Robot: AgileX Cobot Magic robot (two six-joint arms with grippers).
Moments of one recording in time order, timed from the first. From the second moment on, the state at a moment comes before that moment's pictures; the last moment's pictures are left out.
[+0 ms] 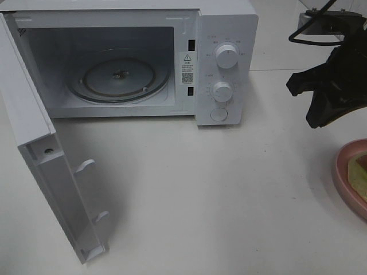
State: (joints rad) left arm 0.14 0.00 -0.52 -0.09 1.08 0.10; right arm 0.21 1.52 -1.09 0.12 0.92 -0.06
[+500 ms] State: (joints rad) left arm 0.14 0.00 -0.52 -0.09 1.08 0.10; right arm 0.21 1.52 -1.09 0.10 1.01 -0.06
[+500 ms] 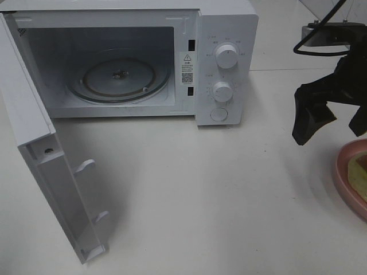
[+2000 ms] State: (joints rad) left arm 0.14 0.00 -0.52 -0.09 1.08 0.10; right arm 0.13 1.52 -1.09 0.08 0.99 -0.07
